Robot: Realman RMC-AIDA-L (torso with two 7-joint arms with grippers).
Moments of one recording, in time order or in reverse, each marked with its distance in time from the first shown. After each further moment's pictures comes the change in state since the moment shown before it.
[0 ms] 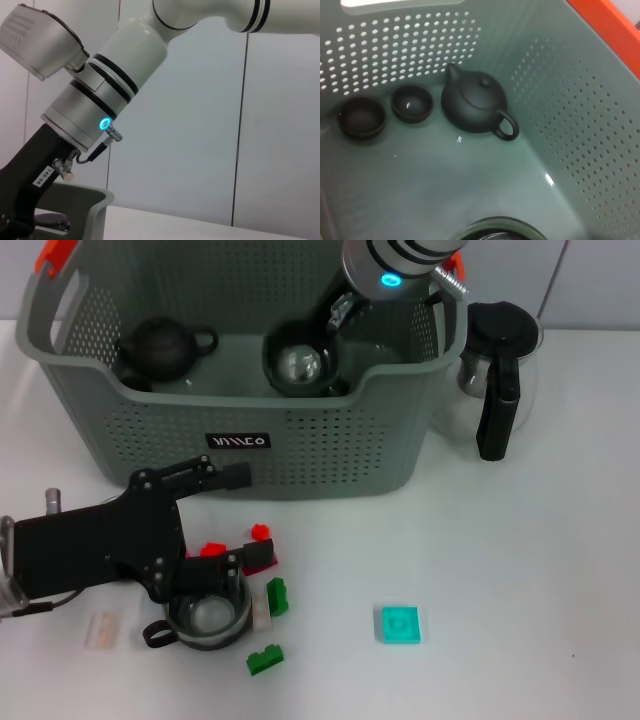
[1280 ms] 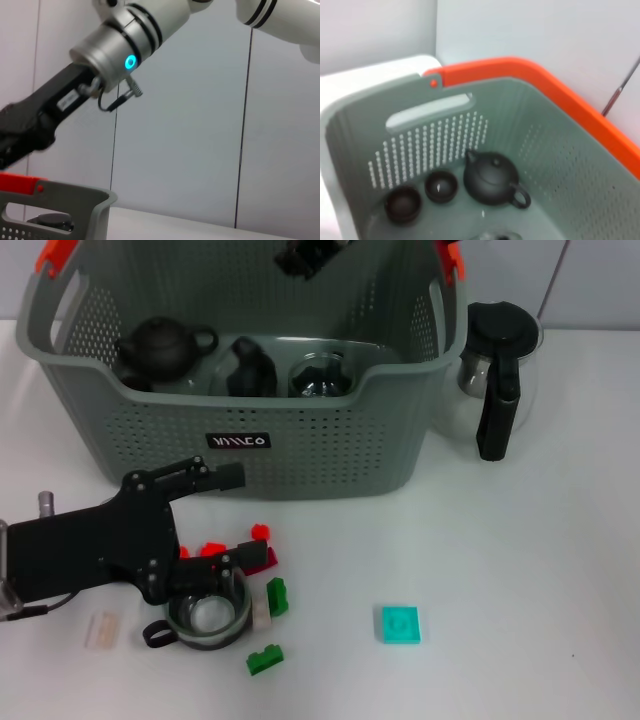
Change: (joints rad) left arm 0.009 0.000 -0.014 0.002 0.000 0.007 0.001; right arm -0.197 -0.014 0.153 -0.501 0.092 -0.291 -0.013
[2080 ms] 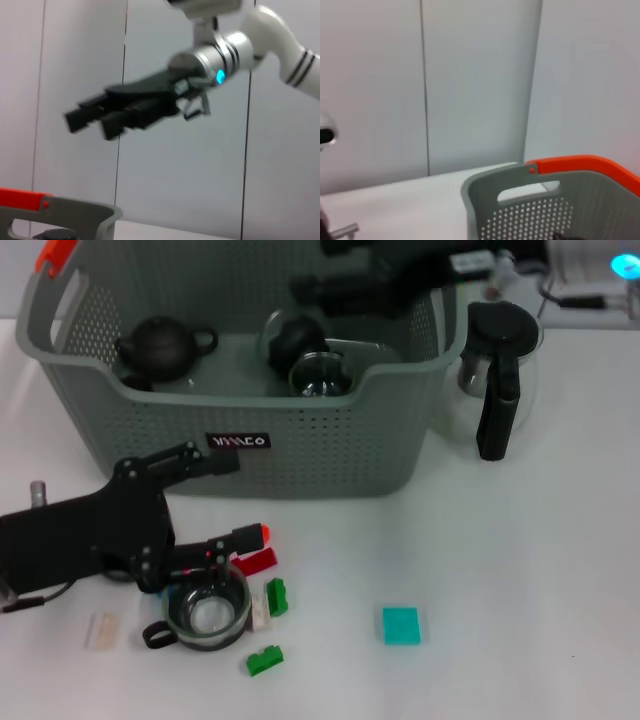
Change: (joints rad) left arm 0.000 0.002 -0.008 0.002 -0.035 0.013 0.000; right arm -0.529 -0.002 0.030 -0.497 0.567 -0.195 -0.370
